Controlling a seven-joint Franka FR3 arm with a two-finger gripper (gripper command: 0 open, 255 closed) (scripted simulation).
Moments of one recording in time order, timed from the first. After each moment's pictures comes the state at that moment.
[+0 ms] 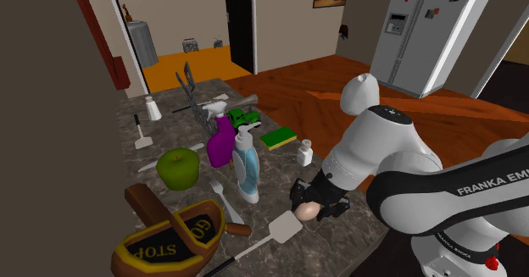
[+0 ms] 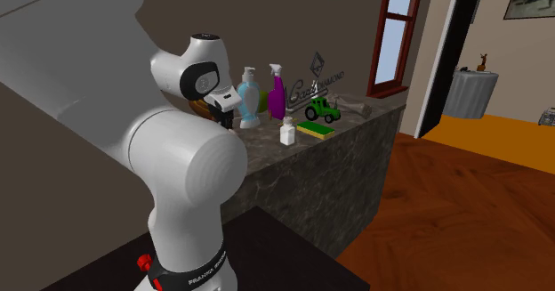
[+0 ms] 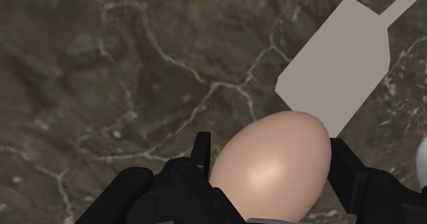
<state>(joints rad) 0.12 -0.51 0.85 -2.86 0.83 2.72 1.13</state>
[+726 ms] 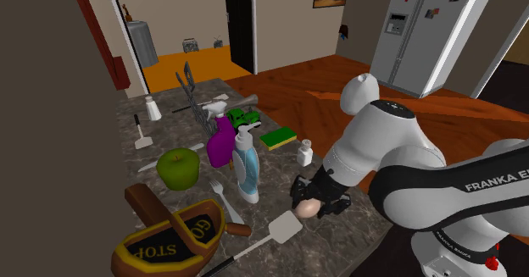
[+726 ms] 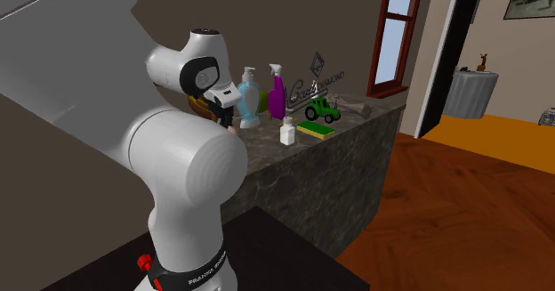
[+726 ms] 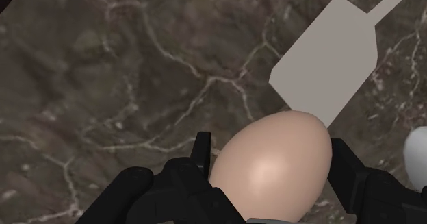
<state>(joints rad) 0.13 -0.56 0.83 -2.86 0.82 2.67 1.13</state>
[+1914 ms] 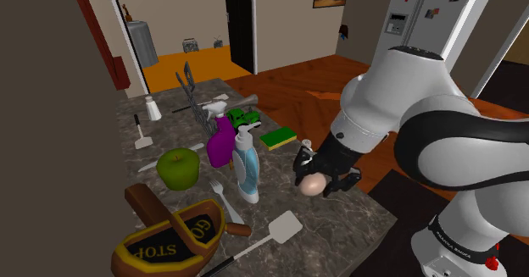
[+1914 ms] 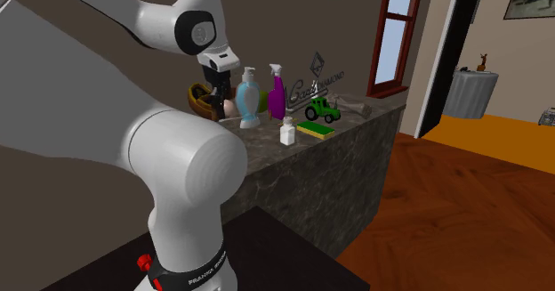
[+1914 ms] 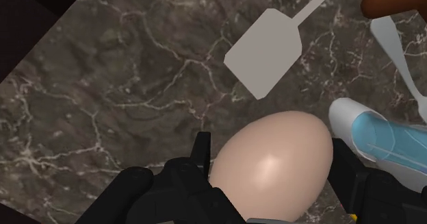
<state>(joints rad) 0.12 -0.80 0.69 -2.75 0.68 2.32 1.20</state>
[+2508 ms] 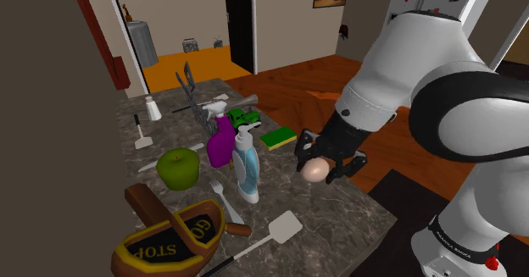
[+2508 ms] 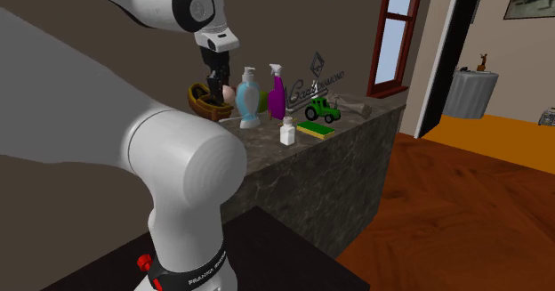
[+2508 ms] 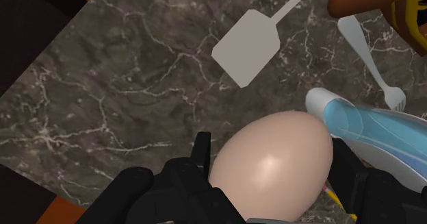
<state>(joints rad) 0.11 -0.85 0.63 -2.66 0.62 2.18 1.22</state>
